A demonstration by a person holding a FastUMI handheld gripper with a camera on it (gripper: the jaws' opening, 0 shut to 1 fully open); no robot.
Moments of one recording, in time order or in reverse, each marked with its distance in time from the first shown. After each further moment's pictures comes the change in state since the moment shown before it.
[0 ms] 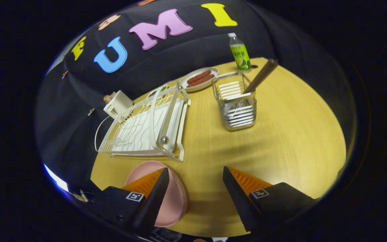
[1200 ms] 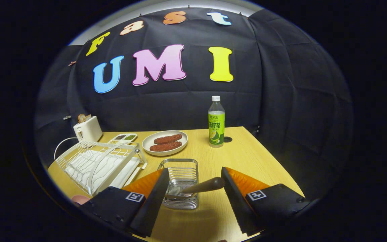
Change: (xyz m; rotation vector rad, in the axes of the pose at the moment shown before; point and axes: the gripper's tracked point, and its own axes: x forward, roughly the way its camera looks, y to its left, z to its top) arm 0.045 -0.090 0.139 -0.207 -0.450 -0.201
